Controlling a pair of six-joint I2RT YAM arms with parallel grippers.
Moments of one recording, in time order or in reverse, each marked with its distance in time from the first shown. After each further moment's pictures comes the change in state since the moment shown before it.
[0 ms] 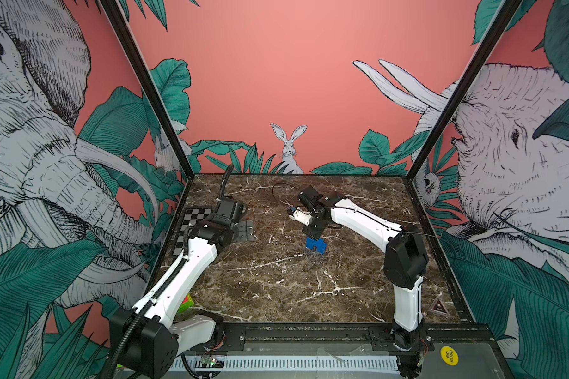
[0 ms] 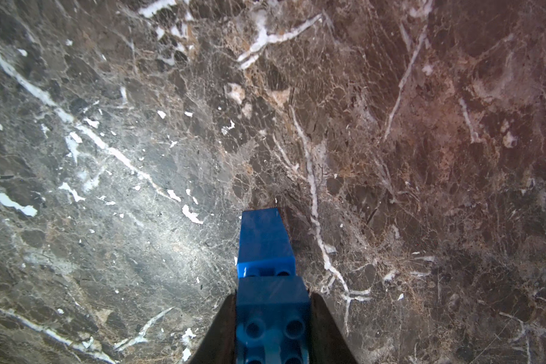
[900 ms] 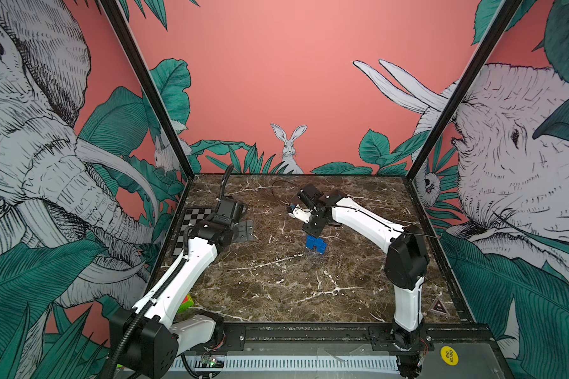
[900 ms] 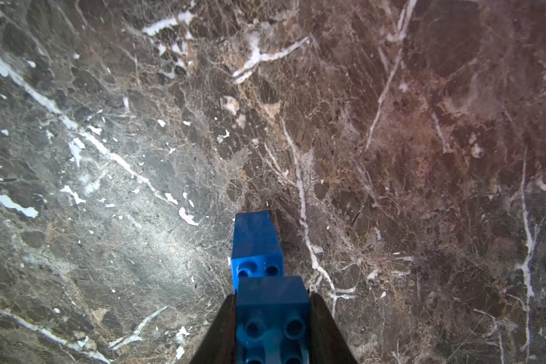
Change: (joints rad) left arm 0.000 0.000 0.000 0.000 0.000 0.000; right arm 0.005 -0.012 0.030 -0.004 0.025 -0.019
